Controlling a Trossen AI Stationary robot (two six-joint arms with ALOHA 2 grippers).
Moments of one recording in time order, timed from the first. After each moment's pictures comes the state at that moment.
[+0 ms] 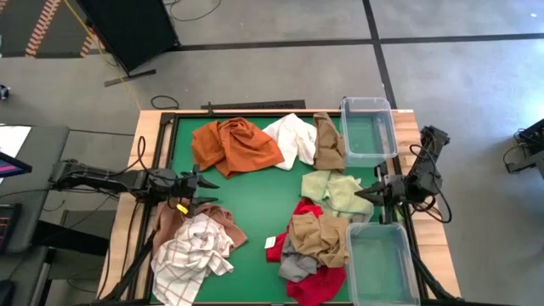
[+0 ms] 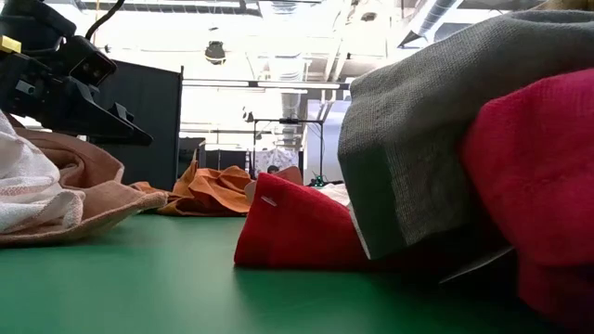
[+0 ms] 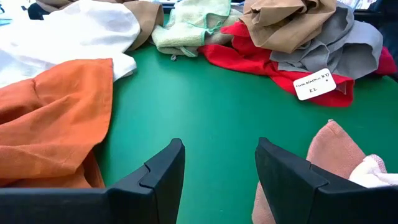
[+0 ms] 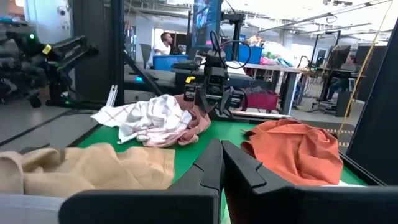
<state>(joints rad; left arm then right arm) -0.08 0.35 0.05 -0.01 -0.09 -0.05 0.97 0.01 0.08 0.07 0.99 -0.20</state>
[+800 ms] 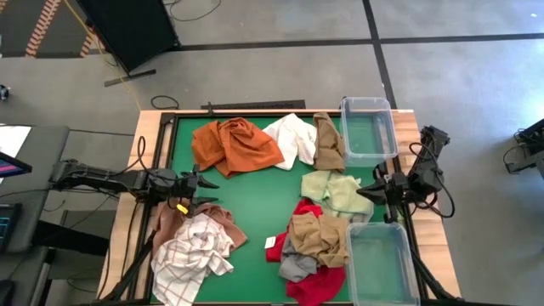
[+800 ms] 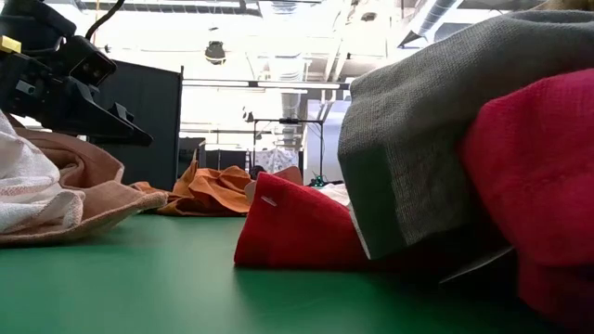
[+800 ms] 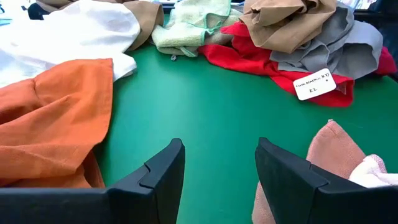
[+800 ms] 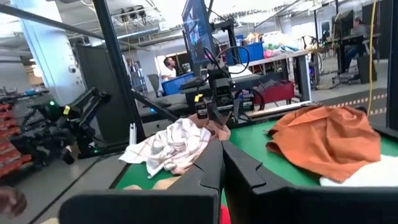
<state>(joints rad) -0.08 0.35 0.05 -0.01 -0.09 -0.05 0.97 0.01 0.08 0.16 0.99 0.02</state>
